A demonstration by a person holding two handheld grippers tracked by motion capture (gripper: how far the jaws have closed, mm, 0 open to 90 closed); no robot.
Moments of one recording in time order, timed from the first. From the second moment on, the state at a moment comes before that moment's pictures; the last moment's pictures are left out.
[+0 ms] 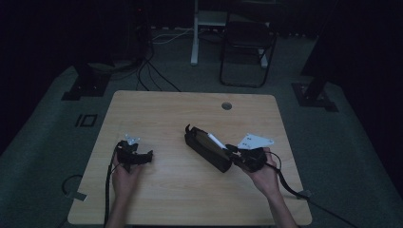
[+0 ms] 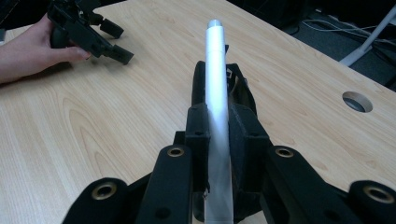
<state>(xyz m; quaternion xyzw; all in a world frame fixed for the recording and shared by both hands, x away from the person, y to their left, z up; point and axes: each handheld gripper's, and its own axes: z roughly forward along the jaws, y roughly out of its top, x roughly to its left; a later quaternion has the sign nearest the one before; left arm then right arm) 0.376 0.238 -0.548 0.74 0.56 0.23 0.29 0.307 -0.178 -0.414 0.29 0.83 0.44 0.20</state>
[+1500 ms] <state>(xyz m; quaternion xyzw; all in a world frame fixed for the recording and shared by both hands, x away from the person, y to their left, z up) 0.376 0.238 -0.548 0.74 0.56 0.23 0.29 0.337 -0.169 -0.418 0.31 0.82 0.44 0.18</state>
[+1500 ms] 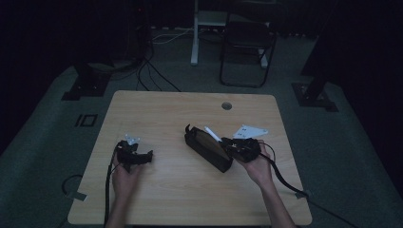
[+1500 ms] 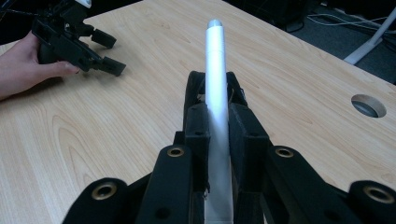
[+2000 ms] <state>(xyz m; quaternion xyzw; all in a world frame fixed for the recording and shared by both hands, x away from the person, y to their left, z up) 0.376 0.238 -0.548 0.74 0.56 0.23 0.29 0.347 -0.159 -0.413 0.30 0.82 0.45 0.17</state>
